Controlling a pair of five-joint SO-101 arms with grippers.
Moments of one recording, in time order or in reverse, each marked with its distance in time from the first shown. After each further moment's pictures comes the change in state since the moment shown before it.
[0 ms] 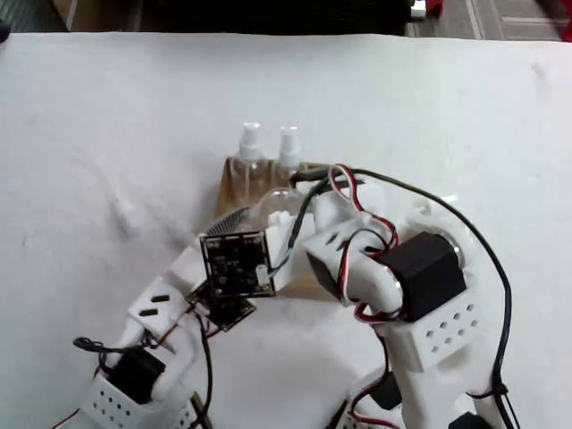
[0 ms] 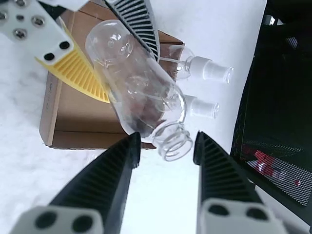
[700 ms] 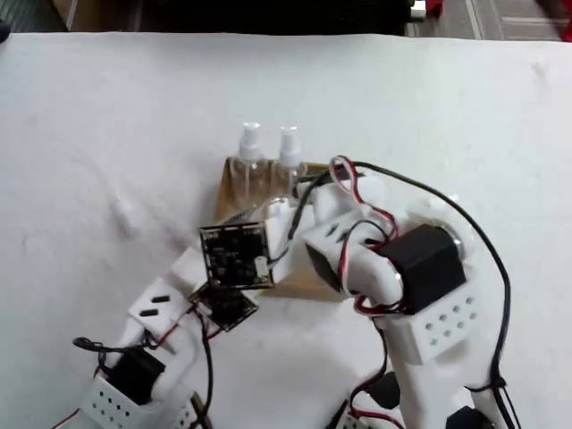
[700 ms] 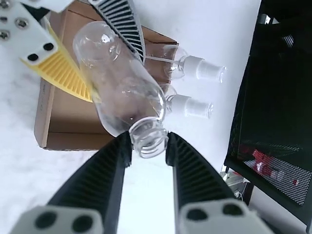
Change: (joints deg) left arm 0.0 0.0 0.0 2.9 -0.4; right arm -1.2 2.6 -2.3 0.0 -0.2
